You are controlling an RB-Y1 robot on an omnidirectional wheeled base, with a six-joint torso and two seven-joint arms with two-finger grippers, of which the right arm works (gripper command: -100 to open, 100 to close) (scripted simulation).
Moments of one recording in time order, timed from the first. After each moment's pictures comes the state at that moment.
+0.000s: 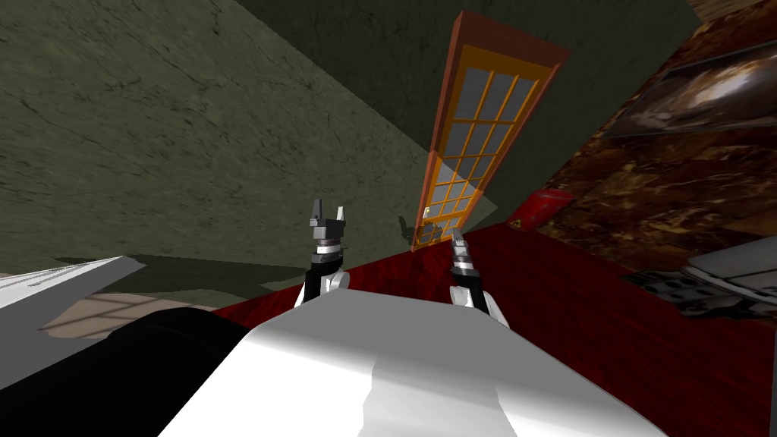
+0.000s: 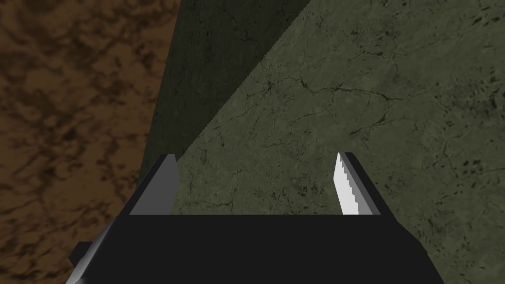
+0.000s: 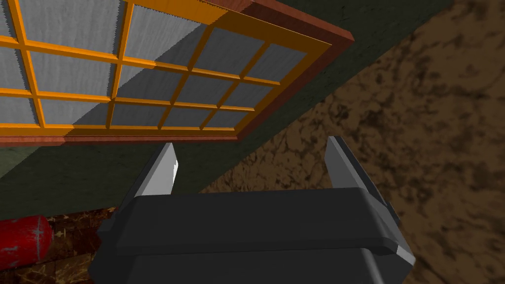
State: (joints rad) arm 0.30 -0.10 -0.03 -1.77 0.06 -0.57 0.21
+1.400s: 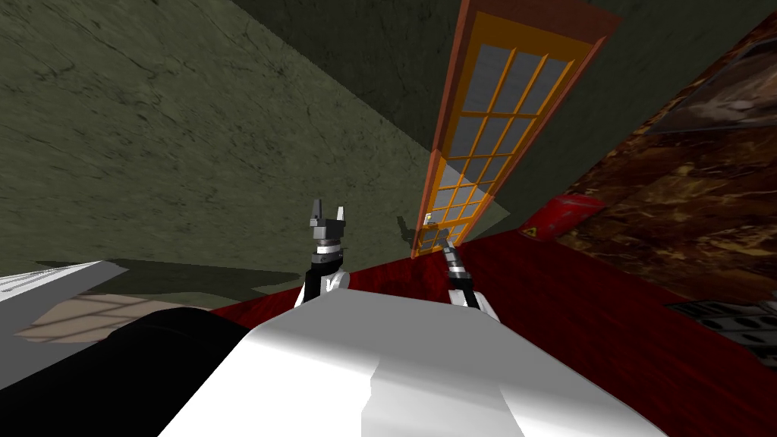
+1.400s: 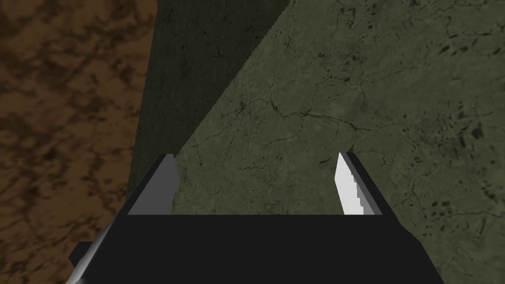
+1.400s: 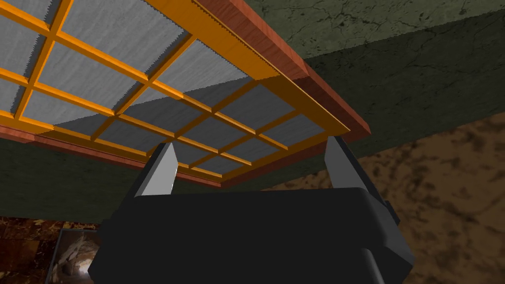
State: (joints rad) arm 0.19 -0.14 -0.05 -1.43 0.16 -0.69 0.47
